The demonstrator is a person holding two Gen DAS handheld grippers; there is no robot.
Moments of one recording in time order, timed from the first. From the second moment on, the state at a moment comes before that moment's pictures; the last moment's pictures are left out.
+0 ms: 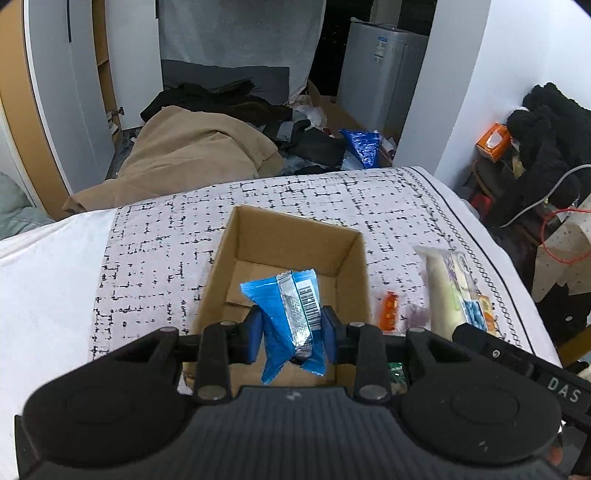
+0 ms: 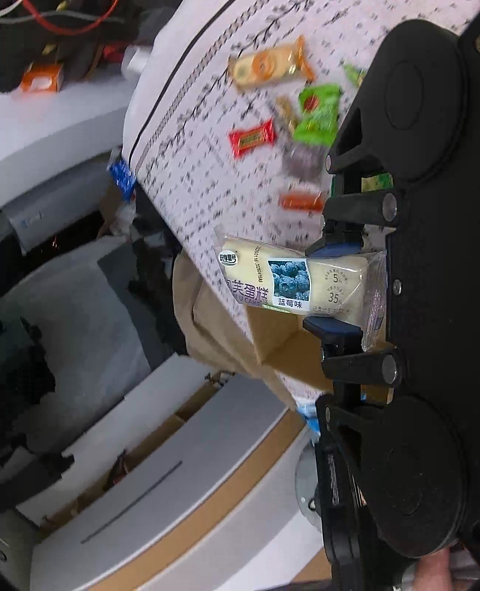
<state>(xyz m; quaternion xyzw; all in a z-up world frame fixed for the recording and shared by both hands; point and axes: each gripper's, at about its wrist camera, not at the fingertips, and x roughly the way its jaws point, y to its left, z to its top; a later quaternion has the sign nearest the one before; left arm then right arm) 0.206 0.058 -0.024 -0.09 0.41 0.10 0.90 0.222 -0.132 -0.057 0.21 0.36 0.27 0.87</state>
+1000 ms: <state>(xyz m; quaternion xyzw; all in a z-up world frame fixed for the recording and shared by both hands) 0.219 0.073 -0.037 -0.09 0.45 0.13 0.88 0.227 -0.109 -0.057 0.19 0.40 0.25 0.86</state>
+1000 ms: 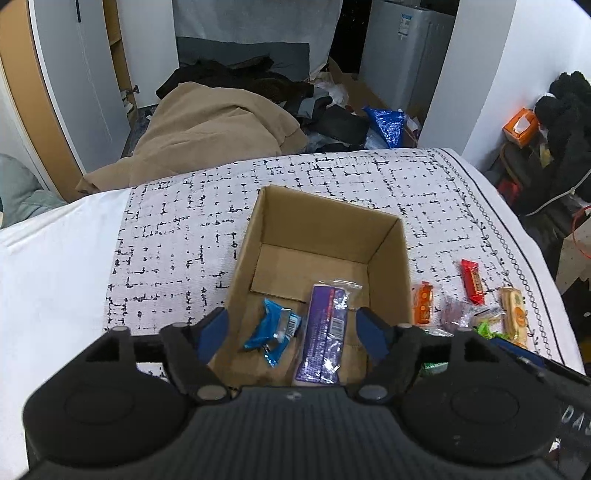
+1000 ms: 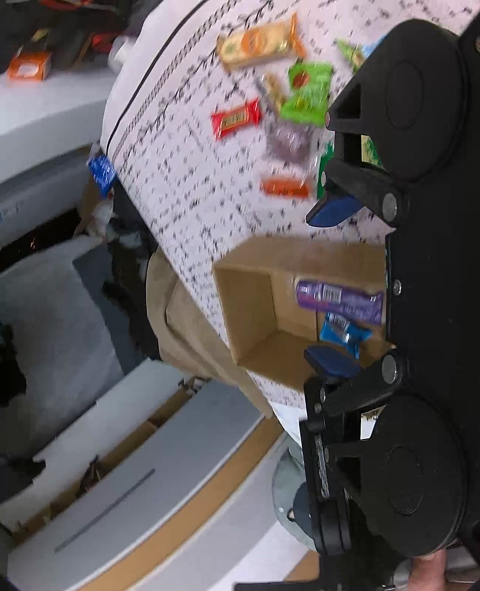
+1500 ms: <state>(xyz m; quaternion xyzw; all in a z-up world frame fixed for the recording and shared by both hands) 0.202 0.050 -0.023 -0.10 0.45 0.11 0.88 0.209 -0.168 -0.039 0.19 0.41 0.22 0.86</state>
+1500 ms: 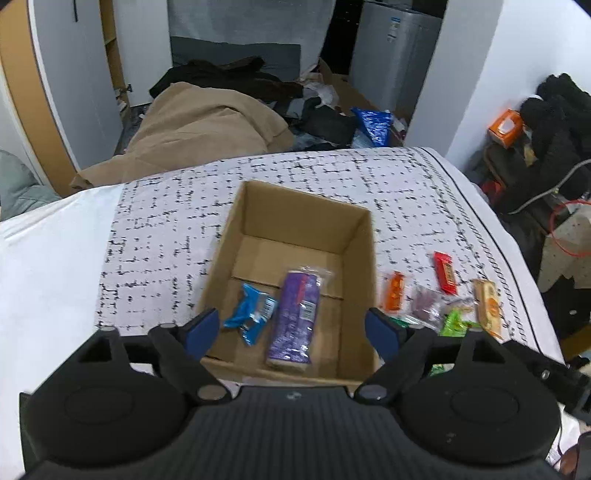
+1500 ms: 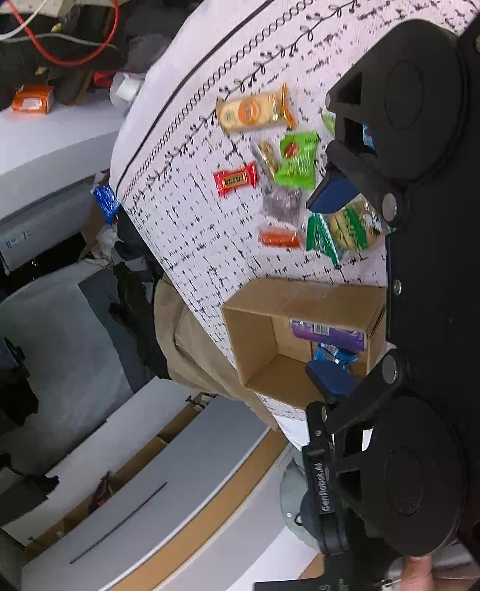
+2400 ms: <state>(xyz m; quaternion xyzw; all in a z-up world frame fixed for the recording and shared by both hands) 0.177 -0.022 -0.022 -0.10 0.45 0.07 0.88 0.198 -0.244 -0.045 0.19 0.42 0.19 0.87</state>
